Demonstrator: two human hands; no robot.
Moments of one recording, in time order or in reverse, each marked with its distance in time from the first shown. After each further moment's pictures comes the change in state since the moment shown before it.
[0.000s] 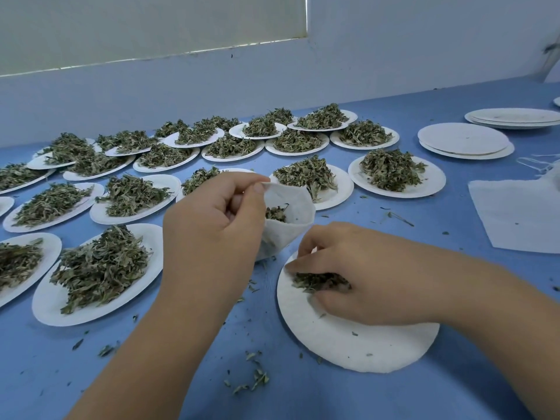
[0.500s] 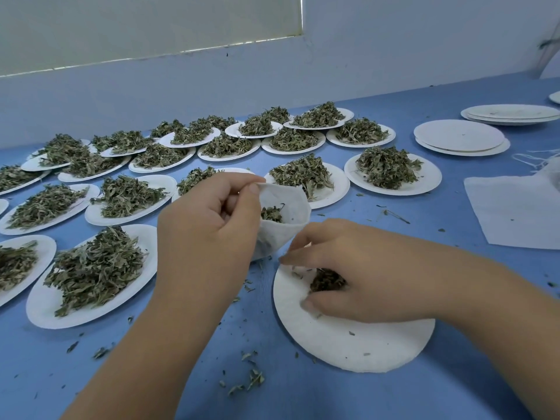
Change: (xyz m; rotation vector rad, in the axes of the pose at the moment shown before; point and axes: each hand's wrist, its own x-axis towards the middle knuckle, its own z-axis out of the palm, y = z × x) left_hand -0.001 0.001 0.001 0.036 0.003 0.018; right_hand 0.000 0.004 -0.001 0.022 -0.002 -0.007
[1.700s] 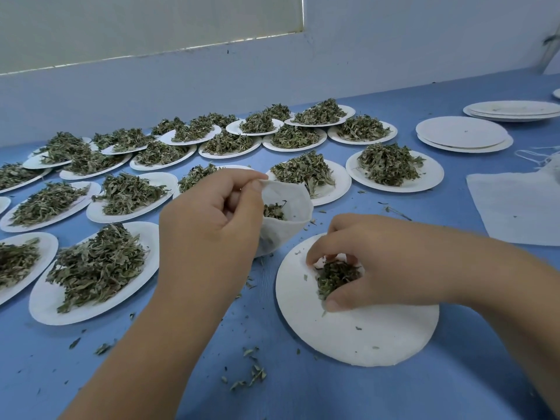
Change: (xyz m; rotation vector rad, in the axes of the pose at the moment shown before) left_hand 0.000 -0.005 0.000 0.059 -0.001 0.094; right_hand -0.008 0.005 -0.011 0.110 -0.098 0.231
